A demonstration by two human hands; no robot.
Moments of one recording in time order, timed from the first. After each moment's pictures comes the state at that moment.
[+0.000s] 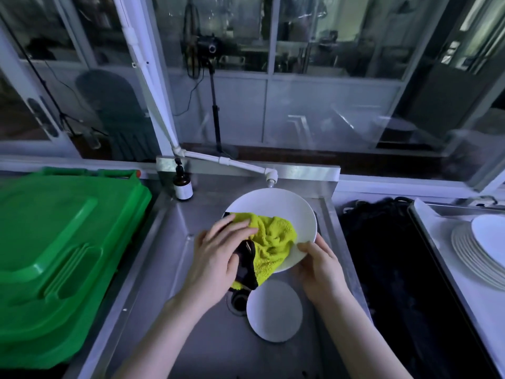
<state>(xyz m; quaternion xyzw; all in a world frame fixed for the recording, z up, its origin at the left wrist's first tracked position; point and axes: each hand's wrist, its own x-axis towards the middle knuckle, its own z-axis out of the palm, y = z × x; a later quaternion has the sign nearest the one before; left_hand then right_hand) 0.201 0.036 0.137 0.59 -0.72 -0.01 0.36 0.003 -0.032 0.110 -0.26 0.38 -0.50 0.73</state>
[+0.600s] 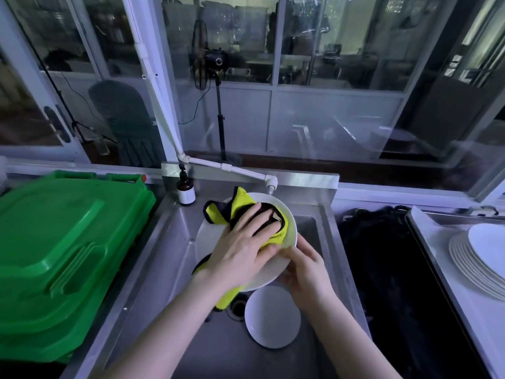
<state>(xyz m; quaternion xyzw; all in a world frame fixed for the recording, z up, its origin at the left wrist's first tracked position) 0.166 0.003 0.150 0.56 -0.79 0.01 0.25 0.010 -0.007 0.137 -0.39 0.36 -0.44 0.73</state>
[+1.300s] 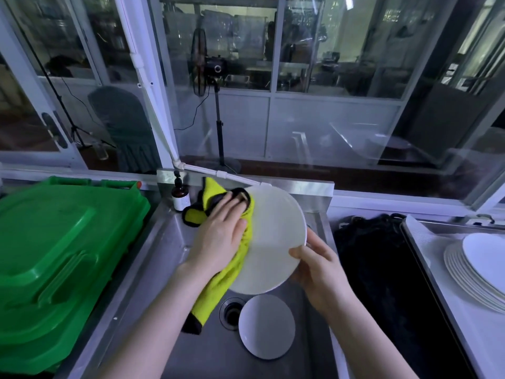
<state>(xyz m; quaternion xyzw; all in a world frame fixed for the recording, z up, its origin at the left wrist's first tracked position) 0.185 -0.024 0.162 0.62 -0.71 0.03 0.34 -0.025 -0.026 0.166 -0.44 0.33 -0.44 0.71</state>
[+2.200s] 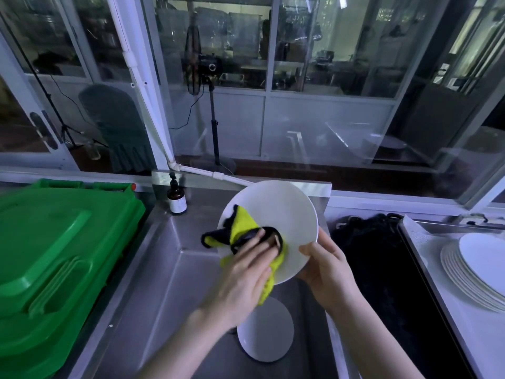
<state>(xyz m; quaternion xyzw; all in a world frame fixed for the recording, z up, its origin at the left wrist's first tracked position) 0.143 0.015 0.138 0.50 -0.78 -0.02 0.37 -0.030 -0.039 0.166 -0.40 0.33 -0.47 0.71</state>
